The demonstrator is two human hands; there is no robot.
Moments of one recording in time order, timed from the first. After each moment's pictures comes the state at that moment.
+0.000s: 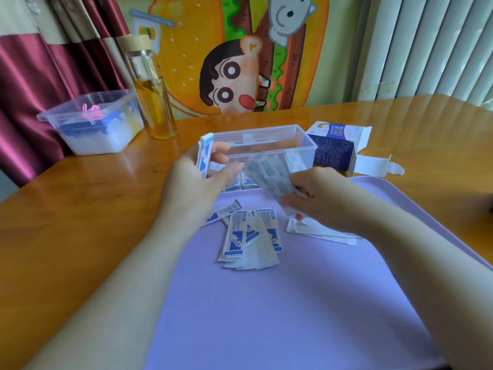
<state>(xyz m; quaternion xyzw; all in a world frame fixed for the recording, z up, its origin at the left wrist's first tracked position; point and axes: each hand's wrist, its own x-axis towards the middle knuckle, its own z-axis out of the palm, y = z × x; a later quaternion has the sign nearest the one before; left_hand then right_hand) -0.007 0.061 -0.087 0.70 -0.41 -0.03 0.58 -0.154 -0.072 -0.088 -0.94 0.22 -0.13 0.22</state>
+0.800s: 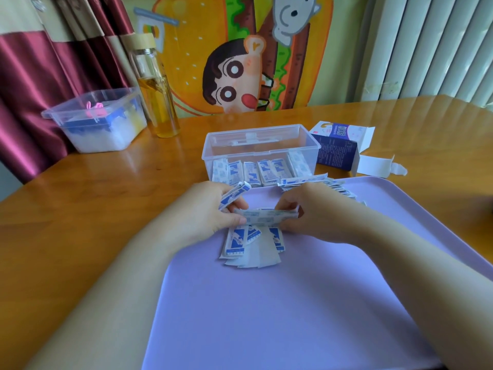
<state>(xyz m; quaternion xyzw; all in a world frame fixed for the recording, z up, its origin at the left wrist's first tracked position) 0.002 0.070 -0.096 0.81 -0.49 -0.16 0.28 -0.146 -0.065 -0.101 -0.96 0.20 -0.07 0.20</state>
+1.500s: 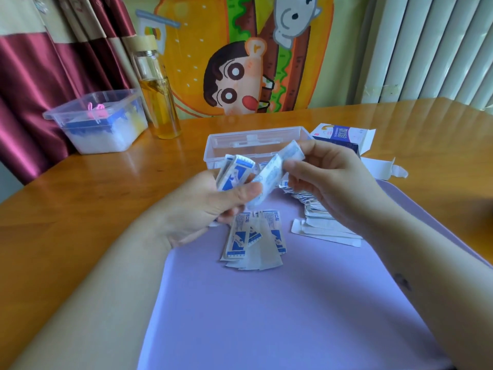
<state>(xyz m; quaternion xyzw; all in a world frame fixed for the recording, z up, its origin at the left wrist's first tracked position) -0.002 0.075 -0.083 0.63 -0.44 -0.36 0.52 -0.145 -0.063 -0.083 -0.69 0.10 -0.31 0.64</state>
